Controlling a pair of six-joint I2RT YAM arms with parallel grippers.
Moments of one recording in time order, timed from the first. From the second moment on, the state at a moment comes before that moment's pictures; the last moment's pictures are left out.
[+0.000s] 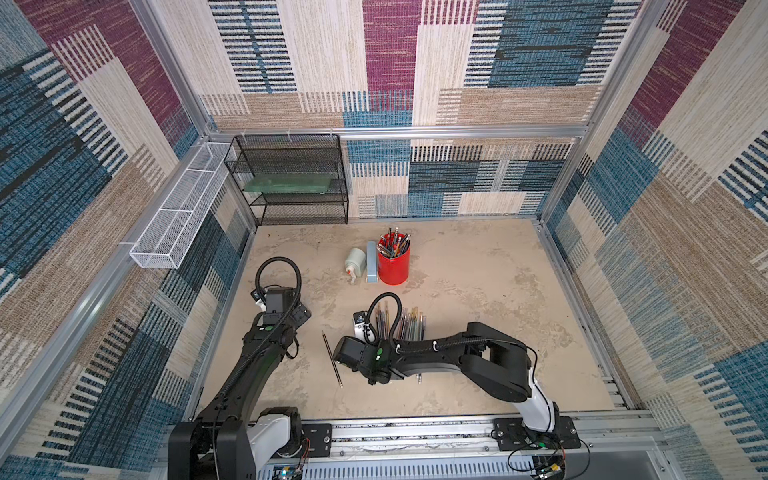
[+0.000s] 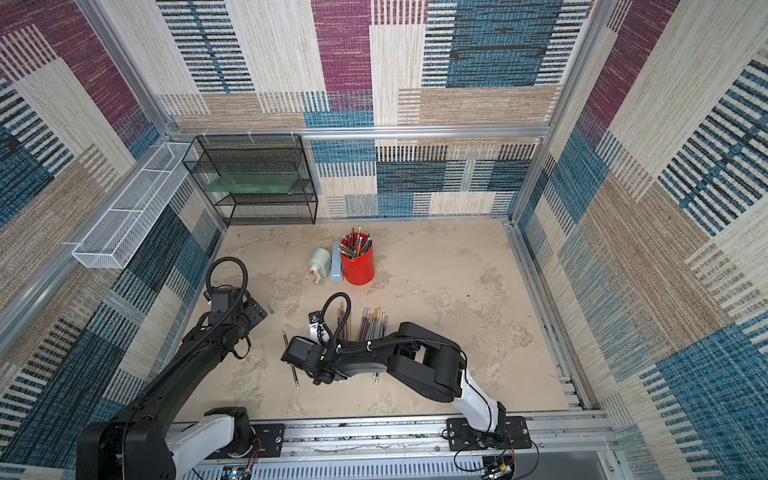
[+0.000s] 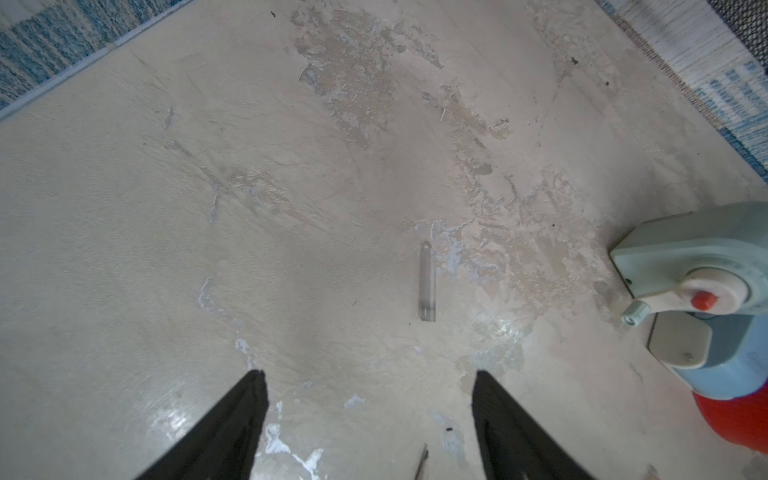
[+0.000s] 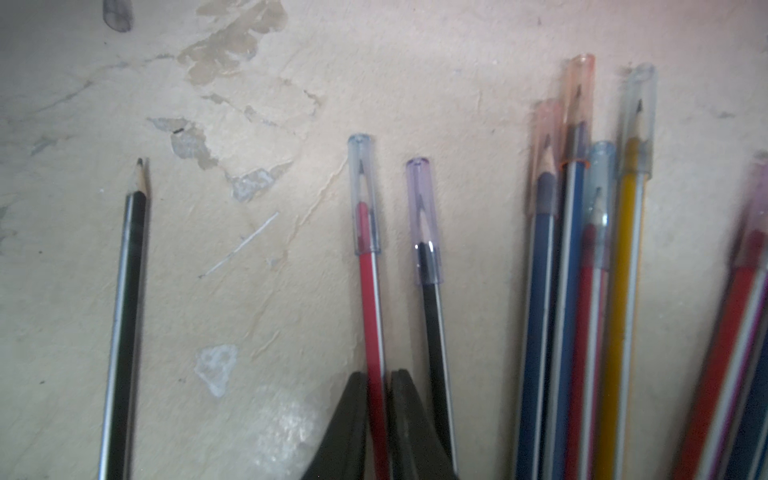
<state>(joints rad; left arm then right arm) 0.00 1.08 0.59 -0.37 -0.24 -0.70 1.27 2.13 1.41 -0.35 0.52 0.85</state>
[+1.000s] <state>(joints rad) 0.01 0.83 0.38 -0.10 -0.09 -0.60 1.28 1.98 1.28 -0.13 0.40 0.80</state>
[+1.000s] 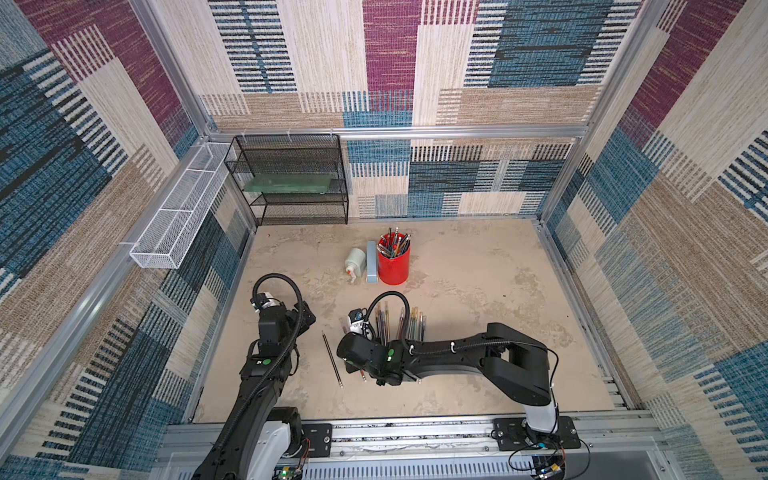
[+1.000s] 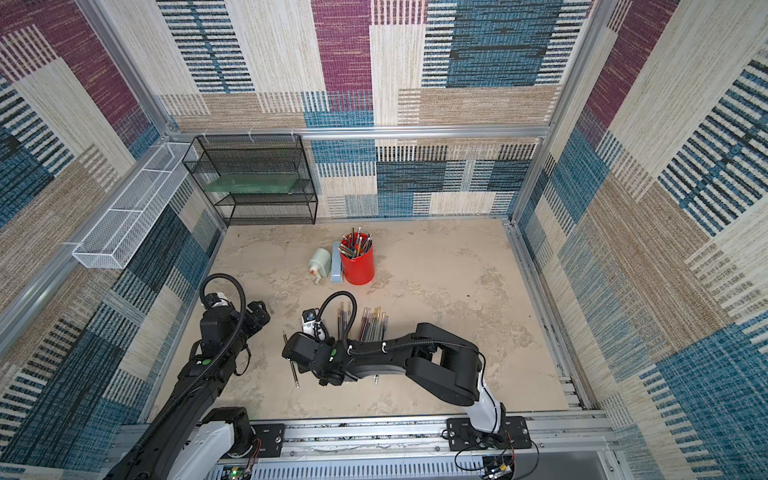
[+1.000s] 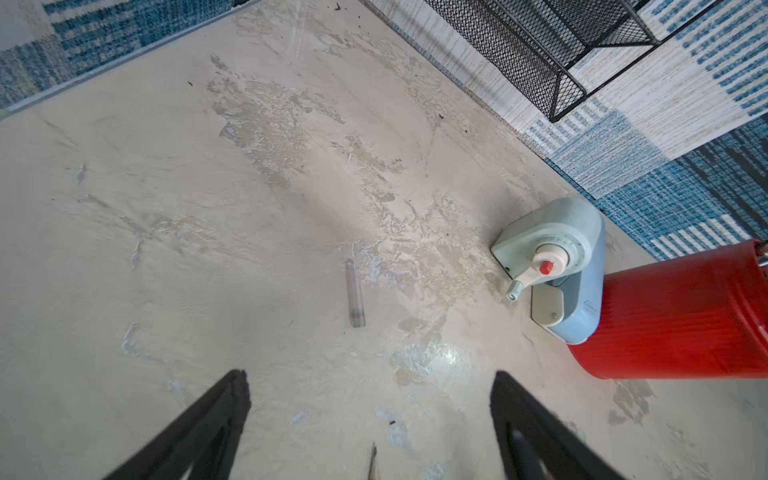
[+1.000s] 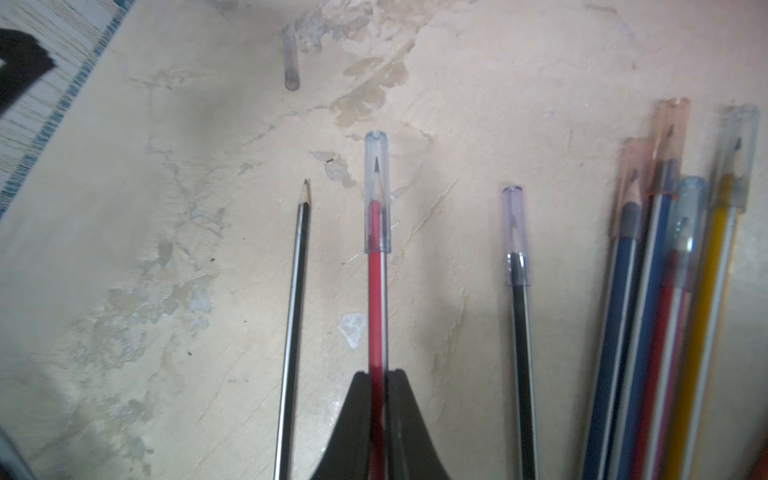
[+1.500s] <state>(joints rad) 0.01 0.91 0.41 -0.06 -0.01 -0.58 1.29 1.89 1.17 0.12 0.40 0.77</state>
